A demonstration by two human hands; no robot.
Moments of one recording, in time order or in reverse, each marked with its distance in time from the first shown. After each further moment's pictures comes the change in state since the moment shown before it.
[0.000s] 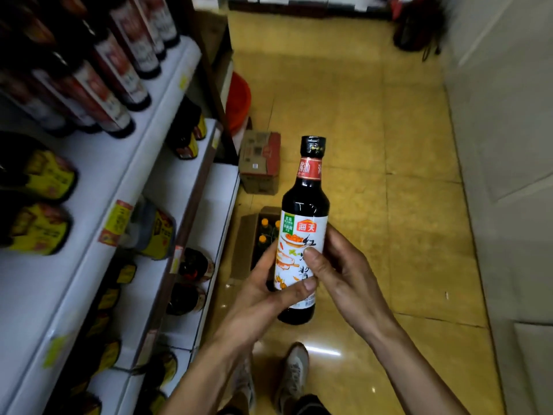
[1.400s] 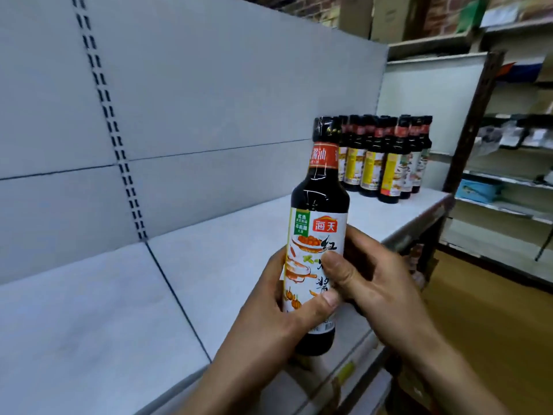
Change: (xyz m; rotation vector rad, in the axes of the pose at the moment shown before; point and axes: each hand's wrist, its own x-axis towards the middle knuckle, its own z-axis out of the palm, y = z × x) left_hand -0.315 0.185 -0.221 0.013 0.717 0.693; right_hand -0.068 -0.350 0.307 0.016 -0.687 -0.757
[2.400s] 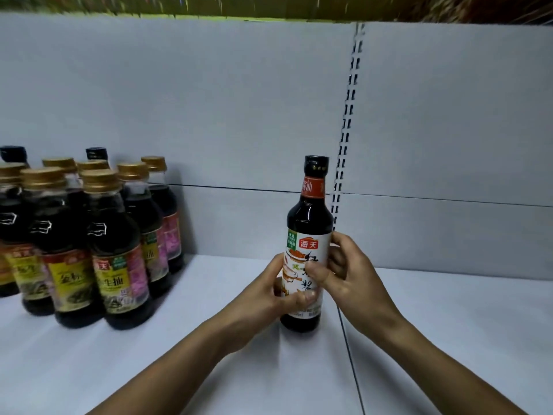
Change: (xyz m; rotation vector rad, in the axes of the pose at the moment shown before) left_hand -0.049 0.017 -0.210 0.213 0.540 -0.070; right_hand 0.138 0.035 0.226 0.223 -0.618 -0.048
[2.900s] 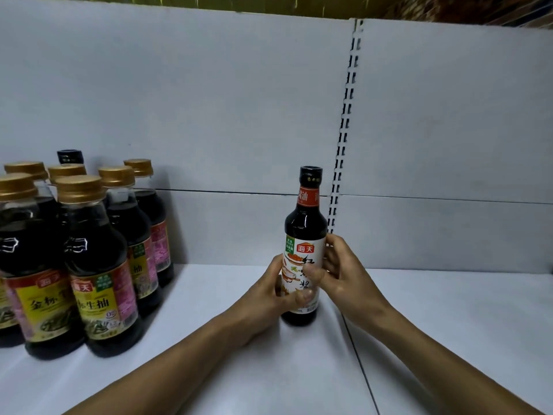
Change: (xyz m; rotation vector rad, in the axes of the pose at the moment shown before) left_hand 0.044 -0.035 -0.022 -0.058 -0.053 0.053; right_hand 0.034 0.029 0.007 -0.104 -0.004 0.013
